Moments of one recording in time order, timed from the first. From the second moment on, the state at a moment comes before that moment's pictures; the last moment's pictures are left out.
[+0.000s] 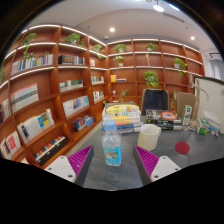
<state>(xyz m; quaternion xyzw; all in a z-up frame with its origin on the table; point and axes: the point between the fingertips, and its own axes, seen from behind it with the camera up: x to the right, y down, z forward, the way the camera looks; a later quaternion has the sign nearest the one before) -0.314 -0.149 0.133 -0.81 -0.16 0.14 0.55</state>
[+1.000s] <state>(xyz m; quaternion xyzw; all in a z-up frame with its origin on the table) -0.376 -0.053 0.054 -0.83 -0.04 0.19 0.52</state>
